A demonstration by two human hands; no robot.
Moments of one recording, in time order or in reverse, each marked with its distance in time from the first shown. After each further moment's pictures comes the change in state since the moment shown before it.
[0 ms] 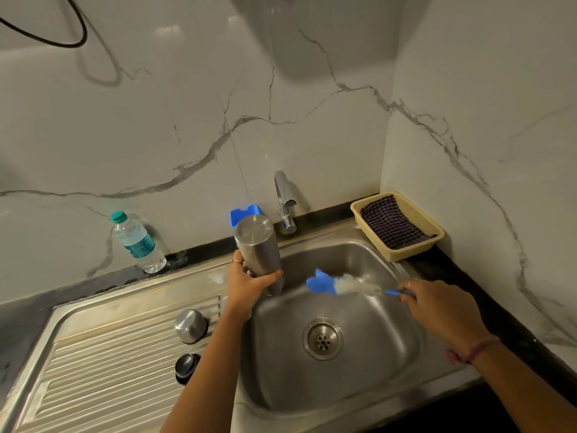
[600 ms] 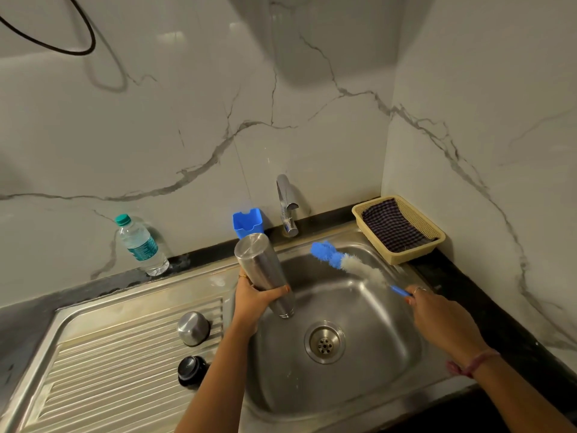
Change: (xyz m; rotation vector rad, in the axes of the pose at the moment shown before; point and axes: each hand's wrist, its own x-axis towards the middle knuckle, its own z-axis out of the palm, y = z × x) left_hand -0.013 -0.018 0.005 0.044 0.003 -0.107; right_hand -0.006 0.003 0.021 0.121 -0.095 0.086
